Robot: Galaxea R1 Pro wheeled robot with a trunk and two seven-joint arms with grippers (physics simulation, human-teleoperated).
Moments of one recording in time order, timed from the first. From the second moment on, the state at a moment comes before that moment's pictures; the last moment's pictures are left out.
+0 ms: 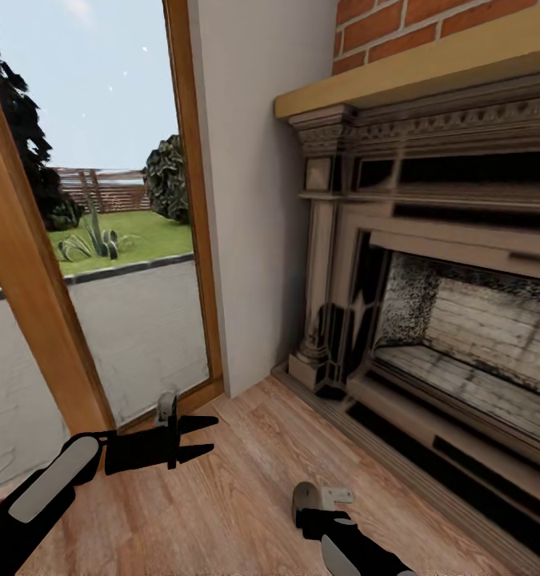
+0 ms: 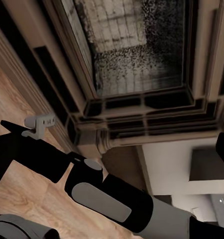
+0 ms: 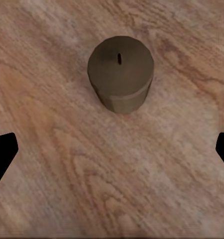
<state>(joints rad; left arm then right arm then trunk) -0.44 0.44 -0.39 -1.23 1.57 1.00 -0.35 -0.51 0.10 0.63 -0.37 -0.69 0.12 -0.27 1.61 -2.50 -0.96</state>
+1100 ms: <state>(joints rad) -0.44 0.43 -0.39 -1.23 1.57 1.00 -0.35 -0.51 0.10 0.63 -0.37 -0.69 0.12 -0.27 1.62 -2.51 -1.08</state>
